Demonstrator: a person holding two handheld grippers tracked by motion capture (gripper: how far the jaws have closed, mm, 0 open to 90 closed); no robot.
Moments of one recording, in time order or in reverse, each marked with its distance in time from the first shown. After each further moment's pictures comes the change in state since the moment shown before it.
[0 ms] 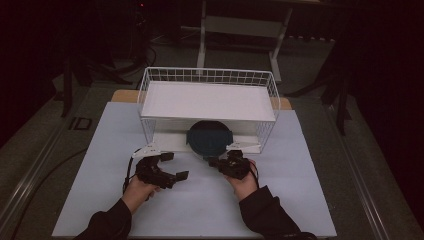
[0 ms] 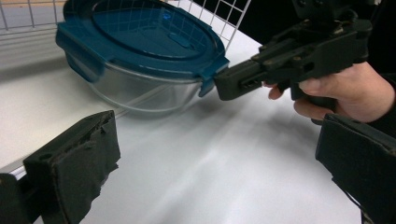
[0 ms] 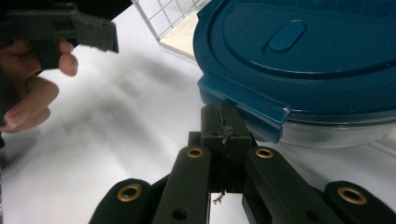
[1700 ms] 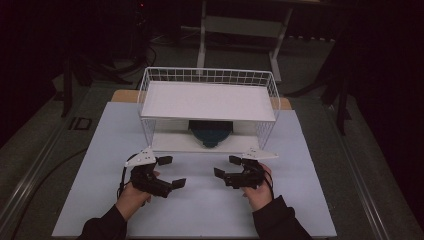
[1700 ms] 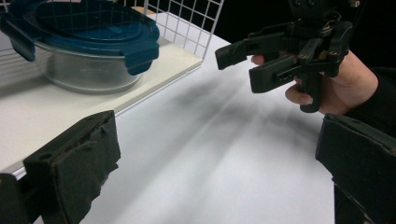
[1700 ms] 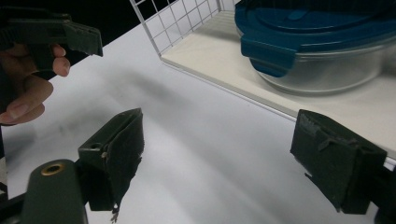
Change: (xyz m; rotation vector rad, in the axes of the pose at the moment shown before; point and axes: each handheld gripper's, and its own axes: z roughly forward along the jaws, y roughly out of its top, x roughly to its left) left arm -0.021 -0.003 -0.021 -0.032 -0.037 0.081; right arm 0.003 -0.021 -0.046 -0.119 -0.025 -0.047
